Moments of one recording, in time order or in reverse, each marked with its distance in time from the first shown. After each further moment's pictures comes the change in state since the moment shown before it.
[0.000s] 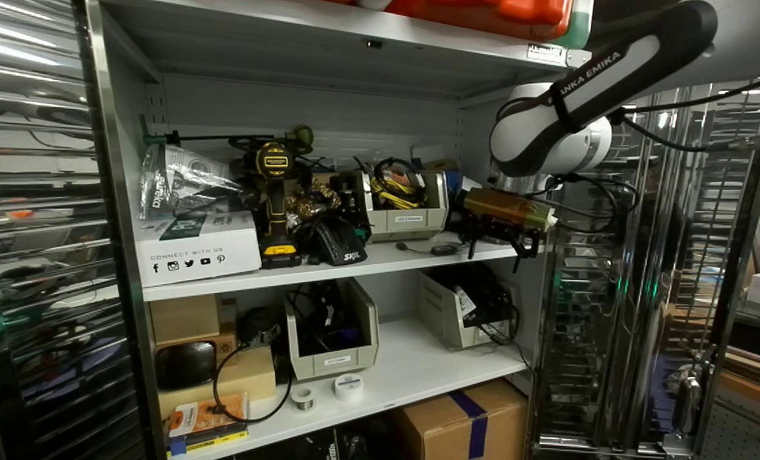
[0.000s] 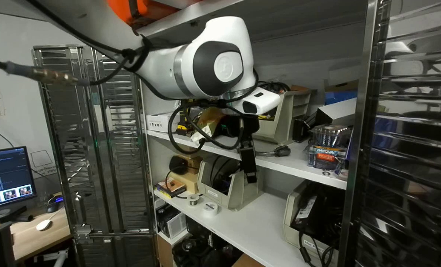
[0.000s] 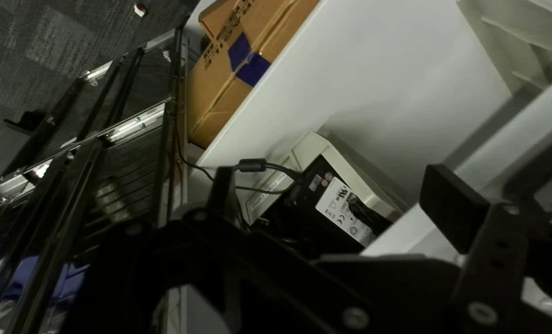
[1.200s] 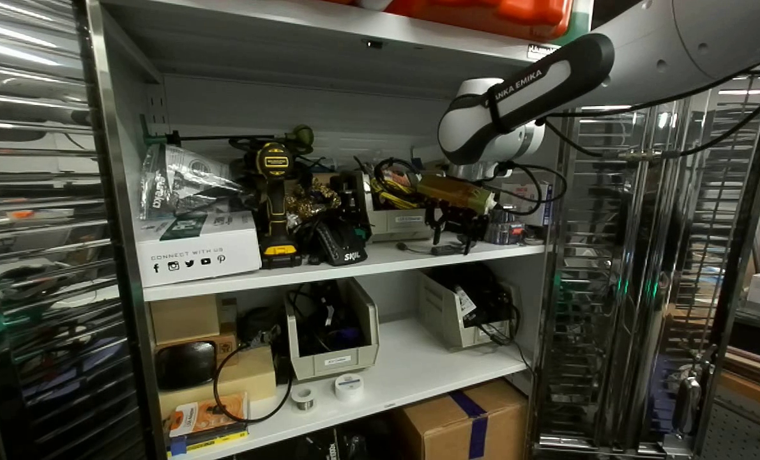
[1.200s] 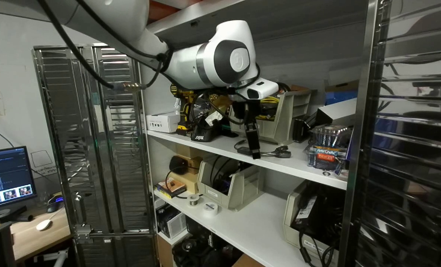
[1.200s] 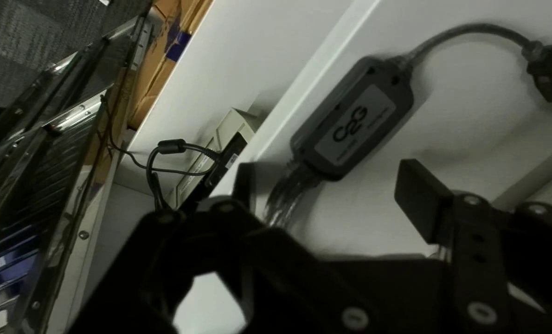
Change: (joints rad) arm 0.119 0.254 -0.063 0.413 -0.007 -0.145 0.096
